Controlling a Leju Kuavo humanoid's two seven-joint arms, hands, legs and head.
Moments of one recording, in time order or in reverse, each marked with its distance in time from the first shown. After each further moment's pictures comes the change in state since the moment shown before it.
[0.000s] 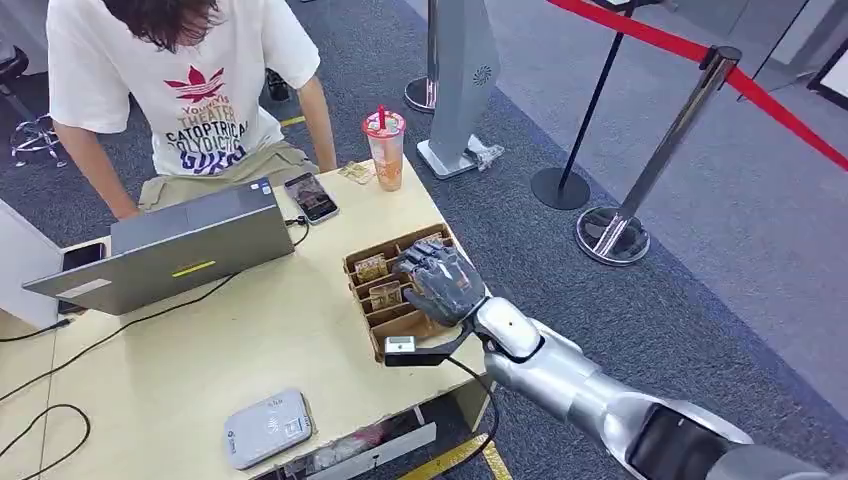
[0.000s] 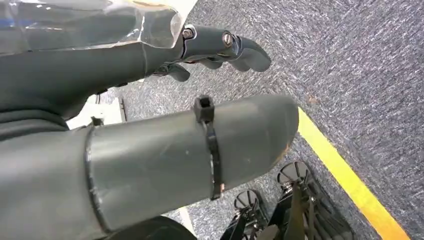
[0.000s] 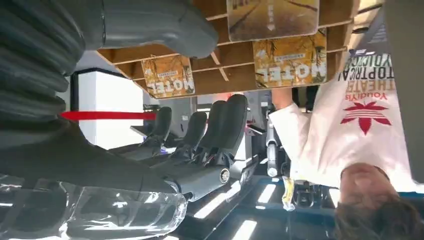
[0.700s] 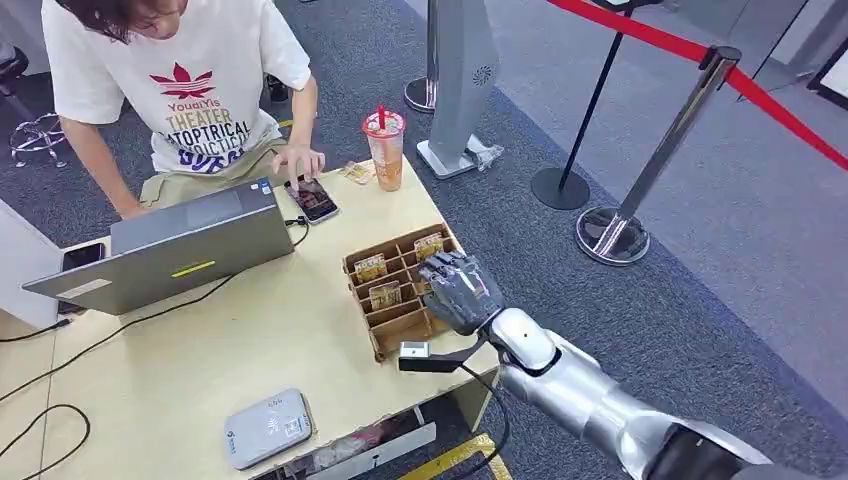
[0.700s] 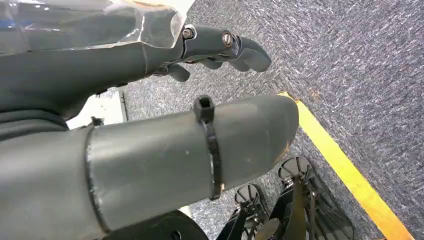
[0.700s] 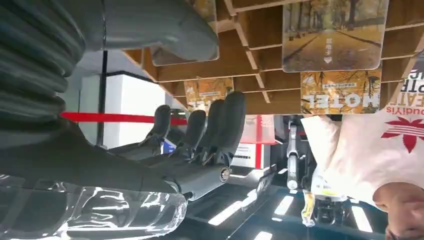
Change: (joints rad) left arm -0.007 -0.019 0.019 -0.002 0.008 0.006 -0.019; right arm 0.119 -0.010 -0.103 -0.087 0.085 0.056 0.060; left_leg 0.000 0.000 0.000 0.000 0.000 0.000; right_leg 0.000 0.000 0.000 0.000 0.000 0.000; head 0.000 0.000
